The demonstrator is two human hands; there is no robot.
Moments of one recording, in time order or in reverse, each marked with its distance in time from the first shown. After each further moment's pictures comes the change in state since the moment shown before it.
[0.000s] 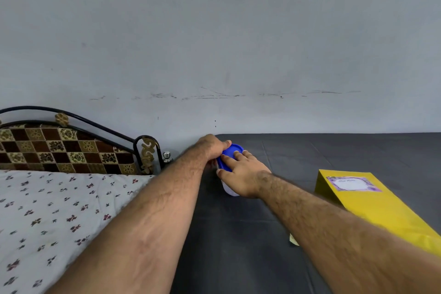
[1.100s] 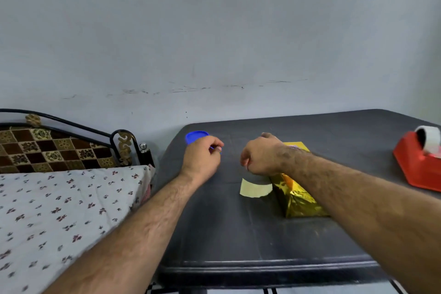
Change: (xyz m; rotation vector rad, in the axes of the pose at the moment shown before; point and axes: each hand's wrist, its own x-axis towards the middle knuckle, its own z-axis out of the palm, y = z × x) left_hand -0.177 0.003 0.040 -0.245 0.246 0.558; right_hand -0.163 0.053 -0.078 -0.248 -0.018 0.052
